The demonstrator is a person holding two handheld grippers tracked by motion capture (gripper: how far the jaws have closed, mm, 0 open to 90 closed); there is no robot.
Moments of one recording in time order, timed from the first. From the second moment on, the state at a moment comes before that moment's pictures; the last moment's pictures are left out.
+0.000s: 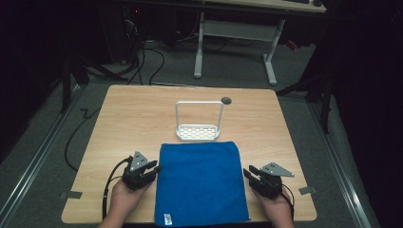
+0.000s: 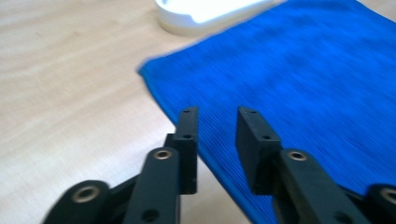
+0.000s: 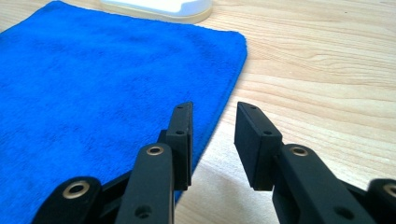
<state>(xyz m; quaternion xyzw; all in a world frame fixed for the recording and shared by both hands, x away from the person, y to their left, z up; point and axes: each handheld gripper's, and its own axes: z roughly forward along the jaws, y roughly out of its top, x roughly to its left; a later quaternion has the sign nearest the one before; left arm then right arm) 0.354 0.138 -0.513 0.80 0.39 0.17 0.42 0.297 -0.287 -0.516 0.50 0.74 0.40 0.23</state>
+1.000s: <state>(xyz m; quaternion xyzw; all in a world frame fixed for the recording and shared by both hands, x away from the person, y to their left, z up) 0.457 0.120 -0.530 0.80 0.45 0.15 0.38 0.338 -0.282 -0.506 0.48 0.75 0.38 0.25</state>
